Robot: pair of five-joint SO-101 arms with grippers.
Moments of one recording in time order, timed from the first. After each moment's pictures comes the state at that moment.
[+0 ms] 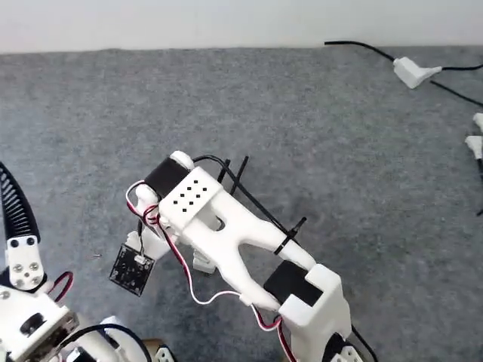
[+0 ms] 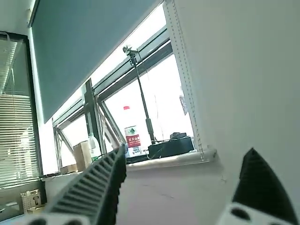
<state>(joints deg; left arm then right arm) -49.5 -103.3 60.3 26.9 -7.8 -53.3 20.9 -21.7 100.7 102.5</state>
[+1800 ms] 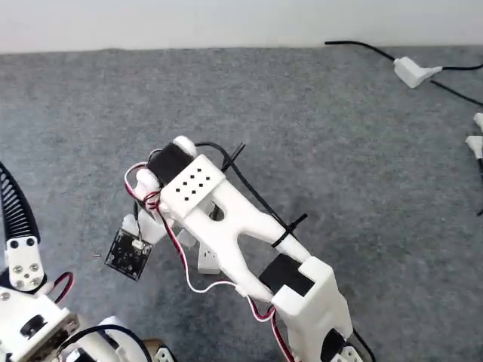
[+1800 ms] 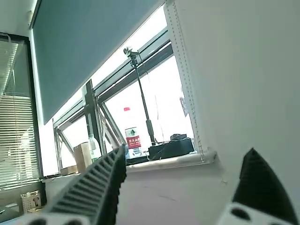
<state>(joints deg) -49.5 -103.3 59.8 26.9 -7.8 -51.9 25.2 -32.7 100.7 104.7</state>
